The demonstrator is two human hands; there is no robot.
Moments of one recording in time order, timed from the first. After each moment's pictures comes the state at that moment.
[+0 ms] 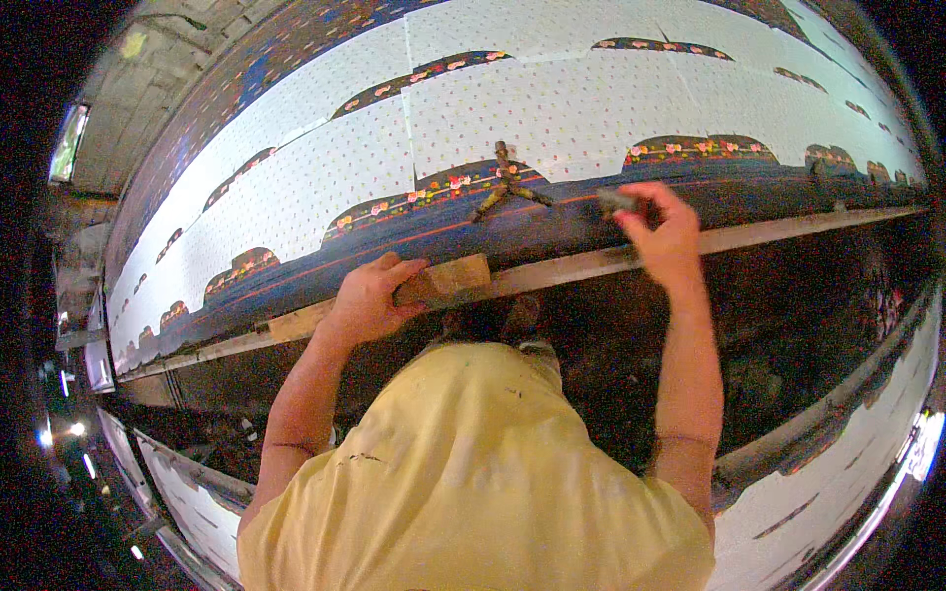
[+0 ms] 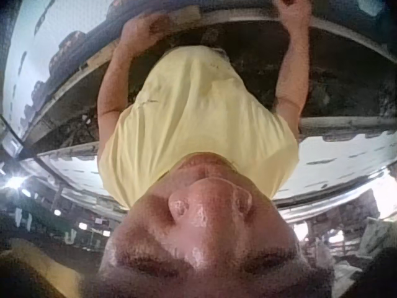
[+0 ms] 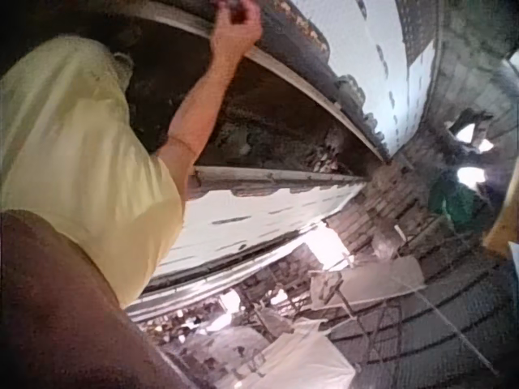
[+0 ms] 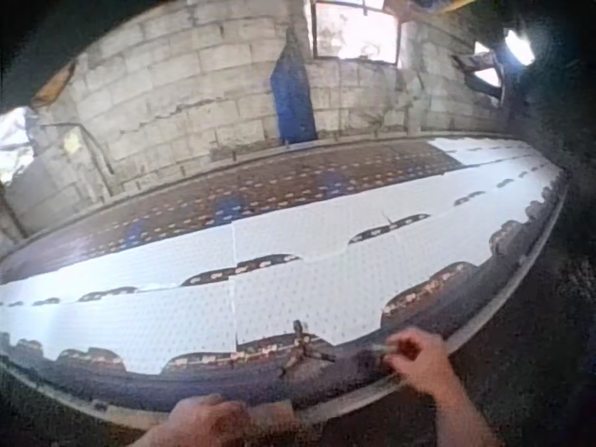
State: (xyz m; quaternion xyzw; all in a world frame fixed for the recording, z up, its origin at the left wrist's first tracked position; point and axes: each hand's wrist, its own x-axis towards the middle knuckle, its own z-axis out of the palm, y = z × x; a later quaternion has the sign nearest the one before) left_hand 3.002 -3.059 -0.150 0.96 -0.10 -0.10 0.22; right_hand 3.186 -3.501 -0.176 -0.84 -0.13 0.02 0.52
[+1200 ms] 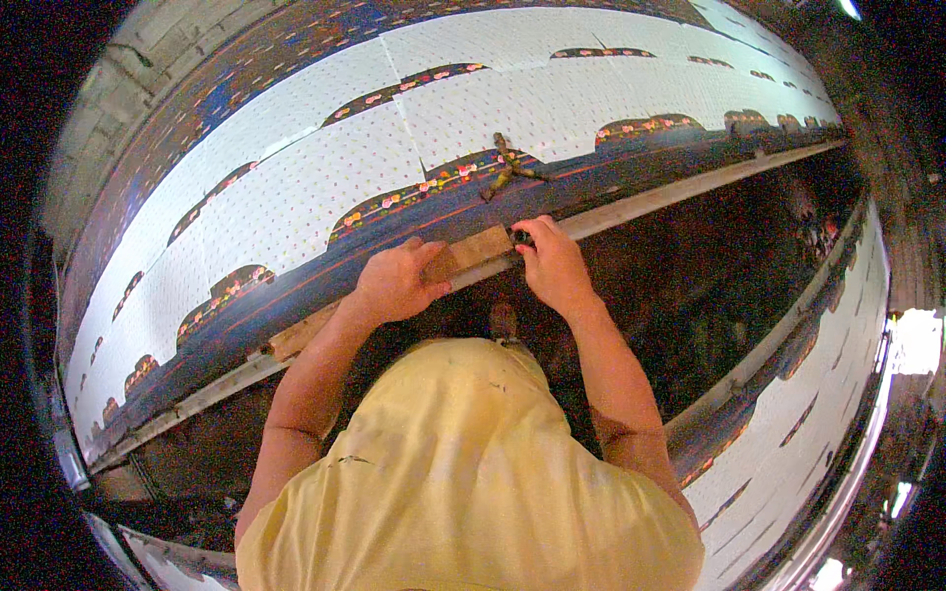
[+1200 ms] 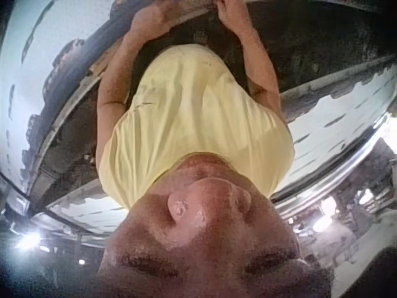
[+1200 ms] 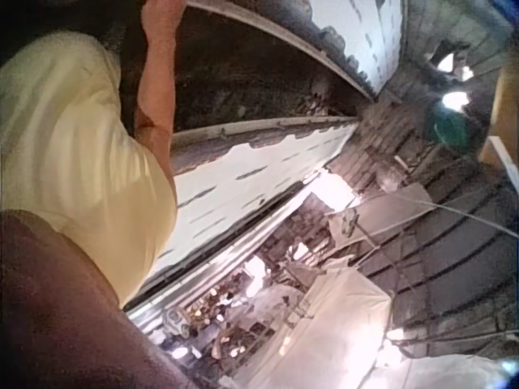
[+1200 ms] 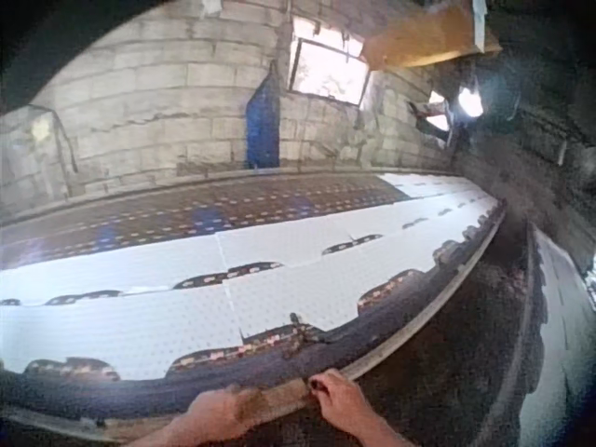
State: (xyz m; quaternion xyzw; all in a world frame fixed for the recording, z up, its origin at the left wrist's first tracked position) left_hand 2.997 -3.020 -0.174 0.95 -0.19 -0.09 0.25; right_hand 3.028 -3.323 -0.167 -0.93 -0.17 -0.01 0.34
